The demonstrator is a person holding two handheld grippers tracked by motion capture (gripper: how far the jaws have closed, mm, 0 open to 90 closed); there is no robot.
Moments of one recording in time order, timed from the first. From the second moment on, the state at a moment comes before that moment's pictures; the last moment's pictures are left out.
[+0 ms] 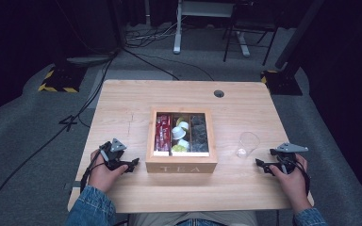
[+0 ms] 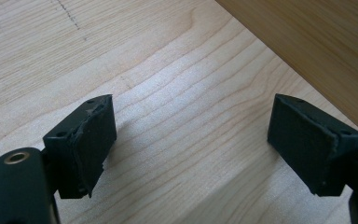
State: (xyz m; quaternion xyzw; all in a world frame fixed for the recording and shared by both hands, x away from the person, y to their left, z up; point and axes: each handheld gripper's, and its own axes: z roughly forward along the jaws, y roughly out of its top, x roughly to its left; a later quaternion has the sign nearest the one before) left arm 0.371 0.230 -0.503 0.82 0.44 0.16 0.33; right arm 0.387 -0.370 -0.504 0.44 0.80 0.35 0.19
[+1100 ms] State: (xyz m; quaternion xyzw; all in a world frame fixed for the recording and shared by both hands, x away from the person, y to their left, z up) left arm 0.343 0.224 -0.448 0.81 0.42 0.14 0.38; right arm 0.387 -0.370 -0.504 0.44 0.80 0.35 0.19
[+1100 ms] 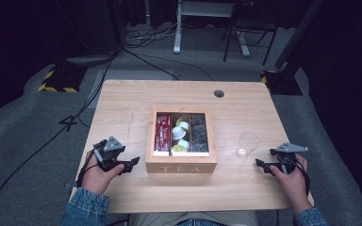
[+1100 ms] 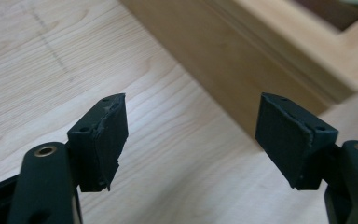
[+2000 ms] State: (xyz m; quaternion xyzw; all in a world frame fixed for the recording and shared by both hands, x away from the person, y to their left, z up) left arm 0.327 0.194 -0.445 0.85 0.34 0.09 0.39; right arm 0.382 -0.371 -0.501 0.43 0.81 0.36 0.19
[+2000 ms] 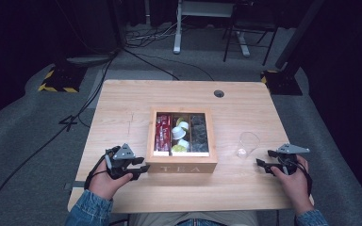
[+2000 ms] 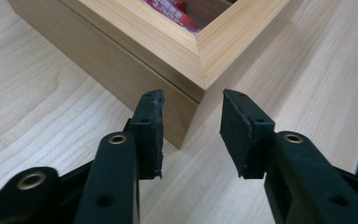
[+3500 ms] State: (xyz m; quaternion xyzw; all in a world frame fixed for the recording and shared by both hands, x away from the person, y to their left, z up) left arm 0.329 0.191 -0.419 0.85 0.31 0.13 0.41; right arm 0.356 -0.211 -0.429 0.23 0.86 0.42 0.16
